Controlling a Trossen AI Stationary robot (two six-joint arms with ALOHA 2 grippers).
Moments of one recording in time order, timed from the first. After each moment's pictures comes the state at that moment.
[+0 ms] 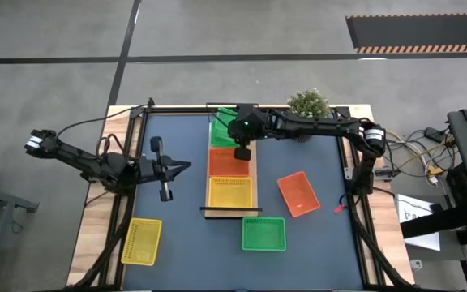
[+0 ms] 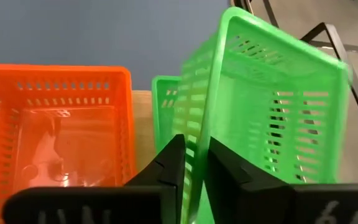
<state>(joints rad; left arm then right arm) -0.34 0.71 0.50 0.44 -0.50 0.35 -0.27 1.84 1.53 -0.43 0.05 -0.31</state>
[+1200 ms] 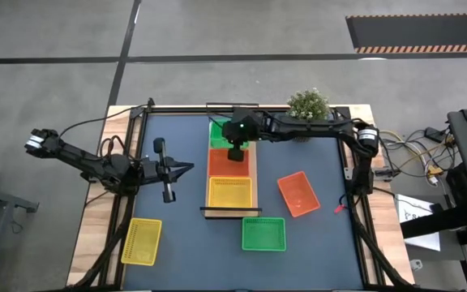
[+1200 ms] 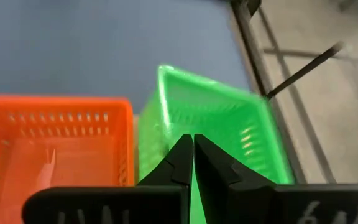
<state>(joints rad) -0.34 0.76 0.50 0.49 -0.50 0.35 -0.26 1.90 1.54 -0.32 0.05 -0.29</state>
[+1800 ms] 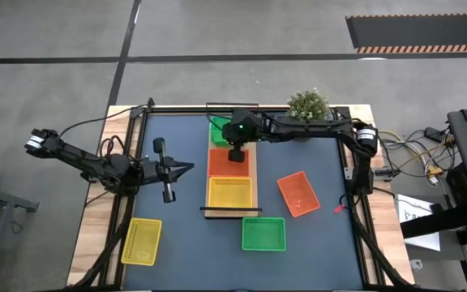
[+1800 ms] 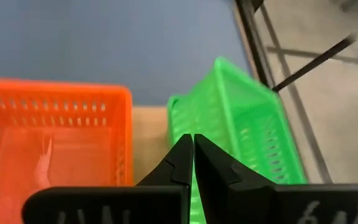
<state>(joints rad) -0.34 0.76 0.50 0.49 -0.50 0.35 -0.26 1.91 1.53 -0.31 0.05 -0.32</state>
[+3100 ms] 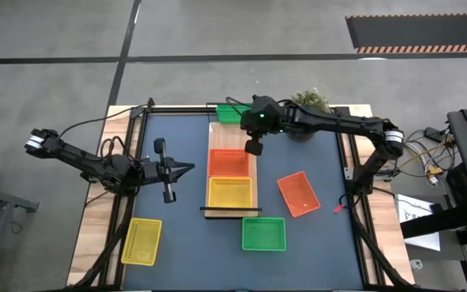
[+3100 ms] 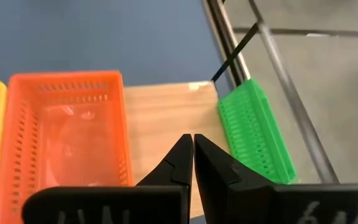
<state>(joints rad) -0.34 0.76 0.49 0.49 -0.50 0.35 -0.28 1.69 1.53 -0.59 0.08 -0.22</state>
